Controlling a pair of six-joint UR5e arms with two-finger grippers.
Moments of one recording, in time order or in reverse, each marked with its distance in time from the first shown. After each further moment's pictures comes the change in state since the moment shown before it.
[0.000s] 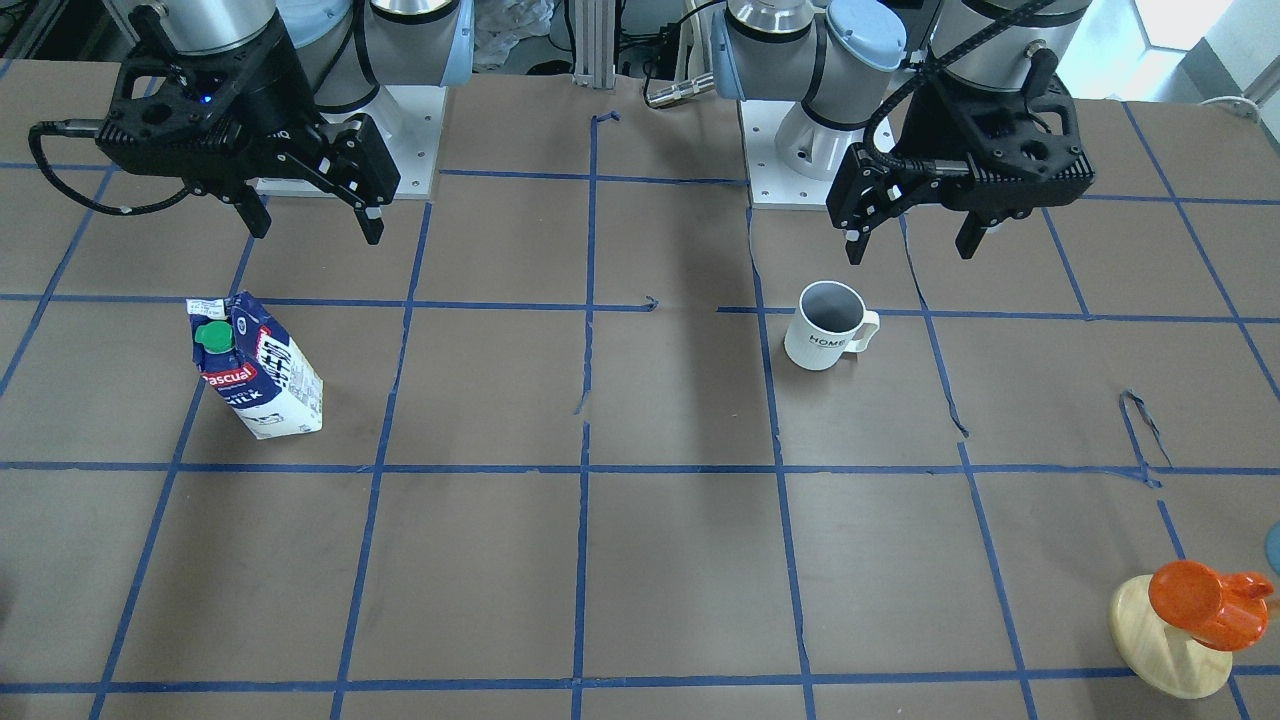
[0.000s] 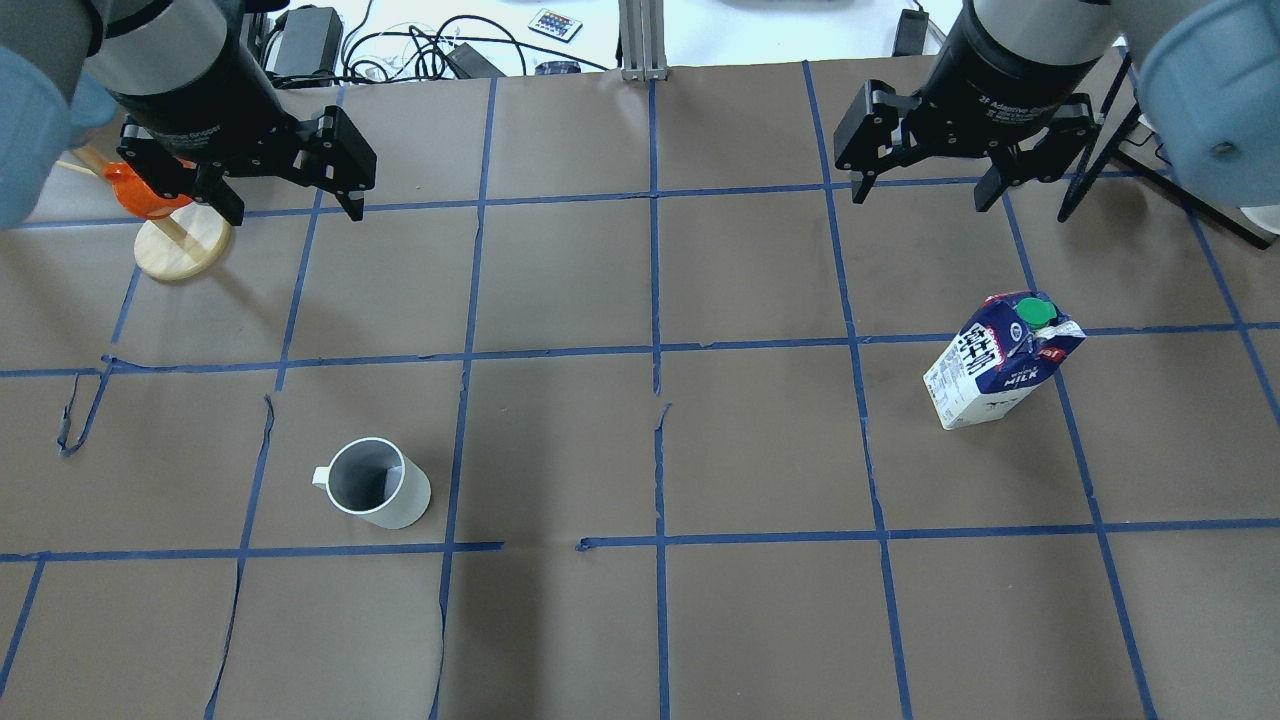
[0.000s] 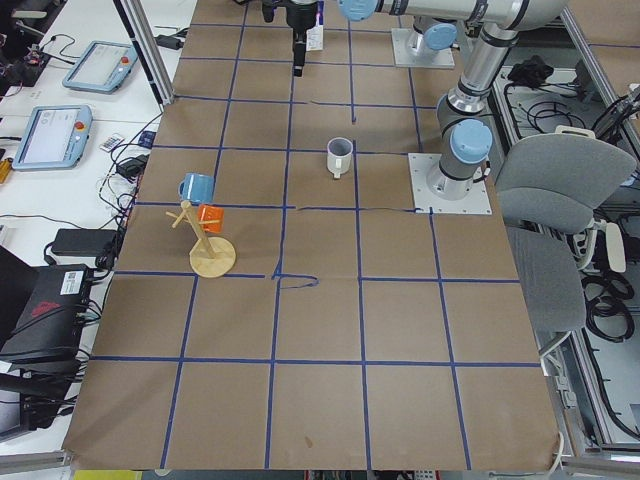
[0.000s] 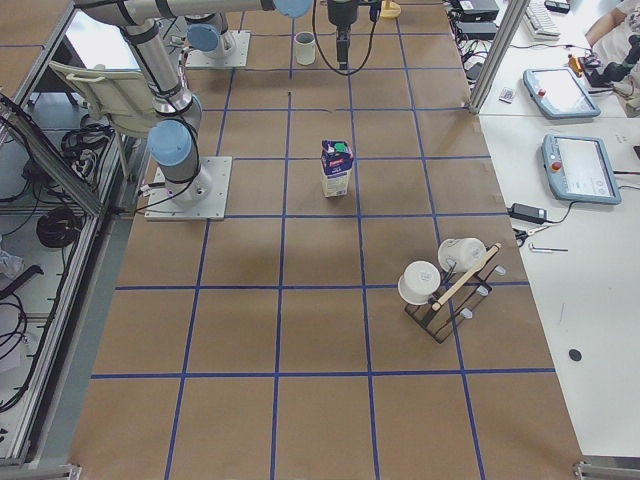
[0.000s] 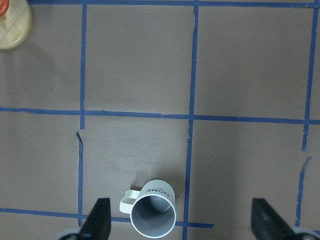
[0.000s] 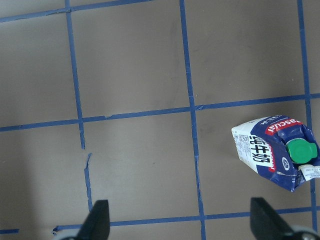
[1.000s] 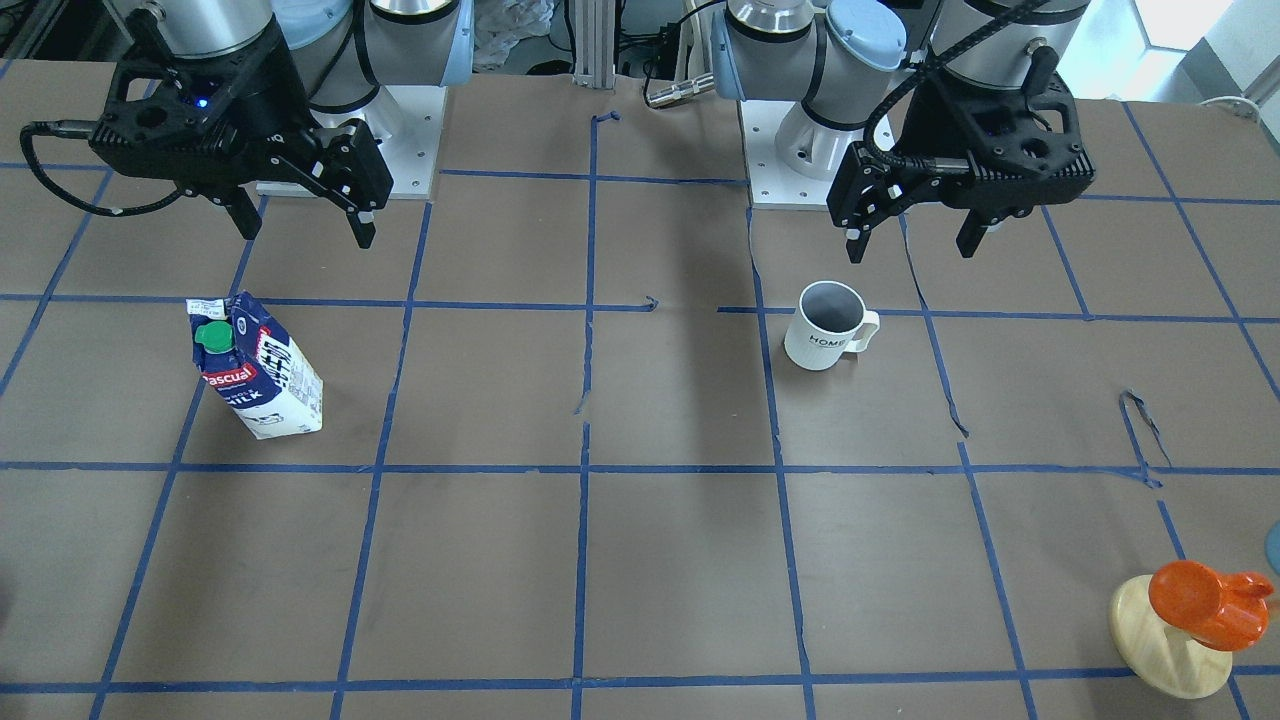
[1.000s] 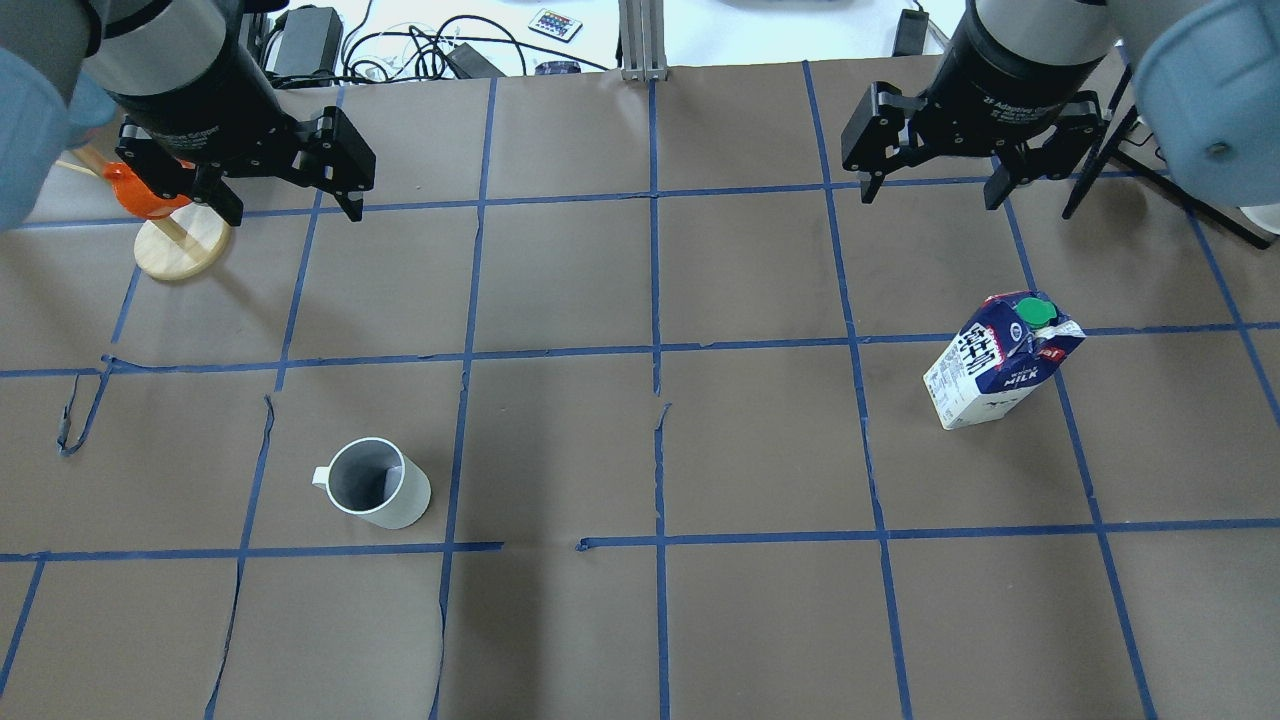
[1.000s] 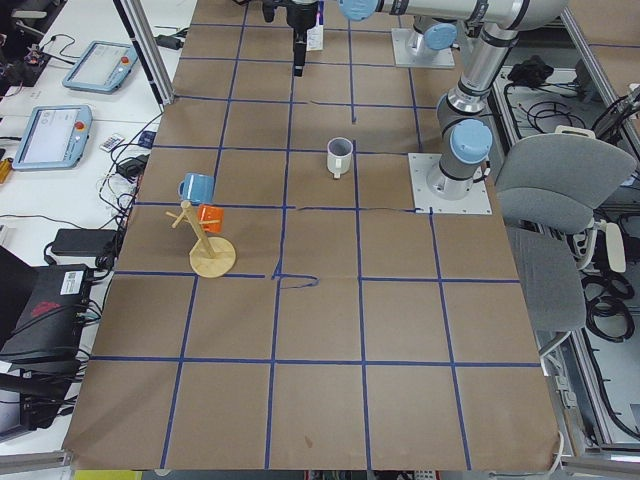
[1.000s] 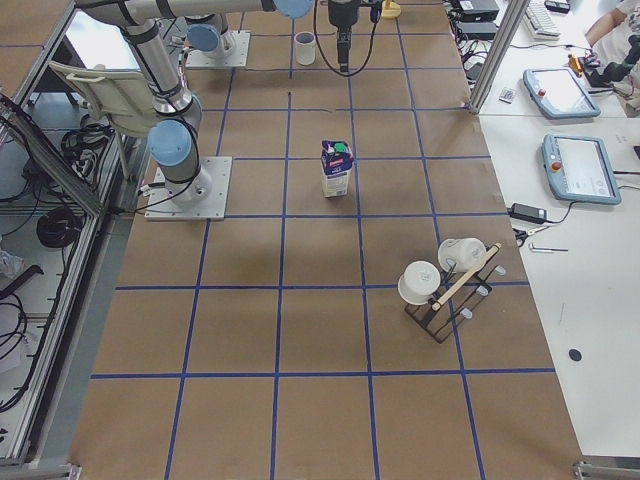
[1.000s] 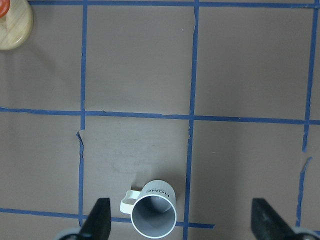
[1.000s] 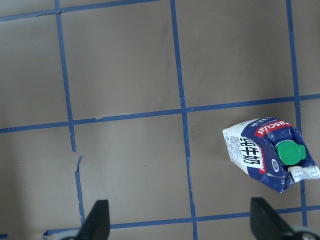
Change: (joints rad) left arm 0.000 0.003 -0.001 -0.001 0.002 0.002; right arm 0.000 0.003 0.001 -0.004 -0.030 0.000
